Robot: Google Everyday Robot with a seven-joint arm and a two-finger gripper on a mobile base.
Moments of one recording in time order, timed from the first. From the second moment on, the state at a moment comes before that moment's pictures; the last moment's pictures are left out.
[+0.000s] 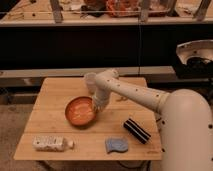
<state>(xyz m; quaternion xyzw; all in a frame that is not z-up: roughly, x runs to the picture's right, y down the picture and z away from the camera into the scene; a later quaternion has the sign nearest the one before) -0.023 0.142 0.863 -0.24 -0.34 -0.54 0.74</state>
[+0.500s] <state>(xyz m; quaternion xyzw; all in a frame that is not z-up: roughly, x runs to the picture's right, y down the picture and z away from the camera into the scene) 0.015 0.163 0.824 -0.24 -0.31 -0.53 0.75</state>
